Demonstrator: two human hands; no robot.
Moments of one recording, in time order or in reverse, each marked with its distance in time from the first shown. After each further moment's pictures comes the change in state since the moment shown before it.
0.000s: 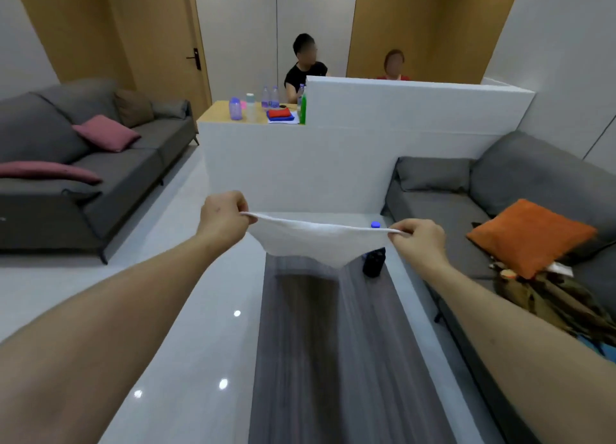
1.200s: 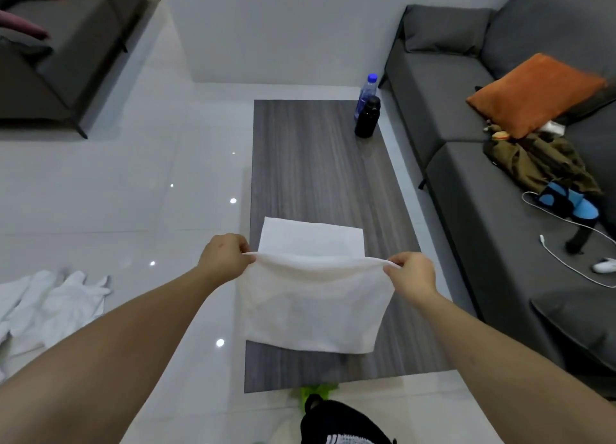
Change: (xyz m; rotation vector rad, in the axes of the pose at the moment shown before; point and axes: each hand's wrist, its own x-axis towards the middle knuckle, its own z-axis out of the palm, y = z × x) left_hand -0.329 -0.168 0.130 0.218 -0.639 -0.184; right_hand -0.325 0.206 0.055 -0.215 -0.416 0.476
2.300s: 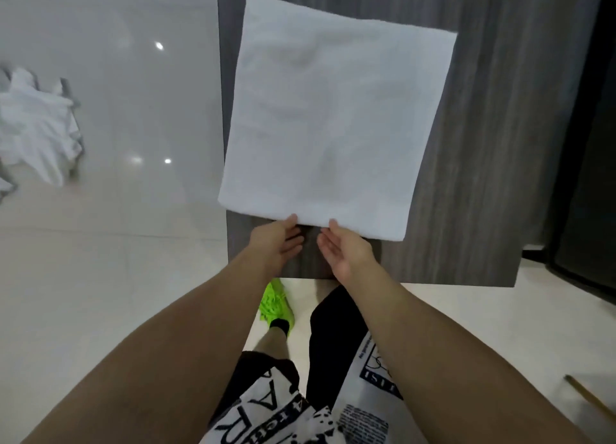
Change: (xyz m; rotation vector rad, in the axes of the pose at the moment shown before) left_hand 0.007 -0.022 0.301 -1.185 -0.356 -1.259; right_hand 0.007 0.081 0.273 1.126 -0.420 1.256
